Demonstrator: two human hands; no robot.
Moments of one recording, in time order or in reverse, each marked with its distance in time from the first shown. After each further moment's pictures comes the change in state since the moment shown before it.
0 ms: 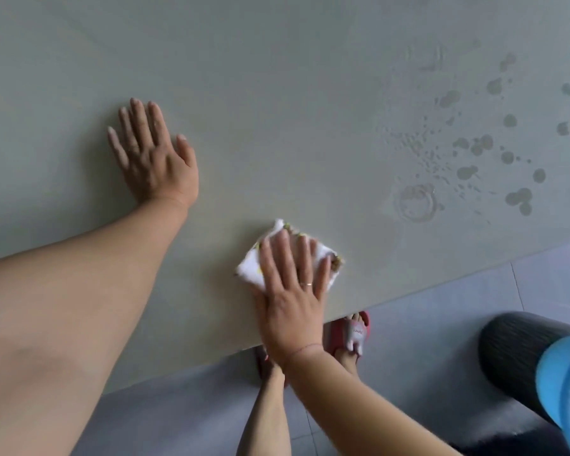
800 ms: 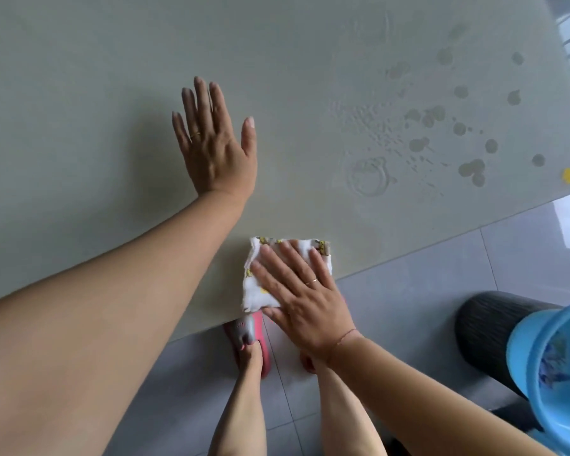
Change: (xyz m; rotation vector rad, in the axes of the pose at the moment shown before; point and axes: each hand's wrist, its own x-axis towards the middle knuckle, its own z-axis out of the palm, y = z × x) left_hand -0.064 0.139 0.003 -0.135 -0.019 0.115; right_hand -0.035 0.107 -0.025 -0.150 -0.085 -0.413
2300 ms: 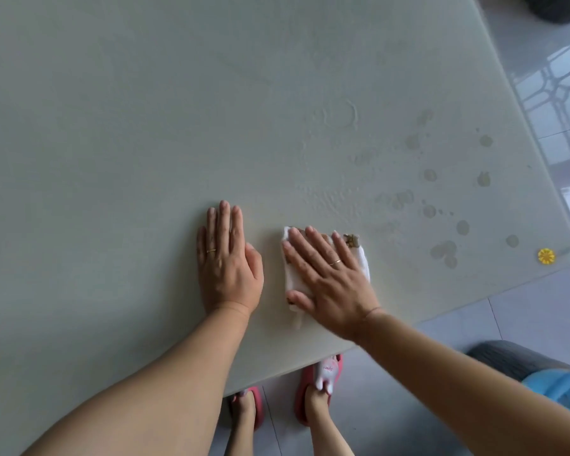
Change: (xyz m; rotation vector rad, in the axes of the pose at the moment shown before) left_hand -0.042 0.035 0.011 -0.037 -0.026 0.091; right_hand 0.076 0.130 -0.054 -0.069 -0.015 0.035
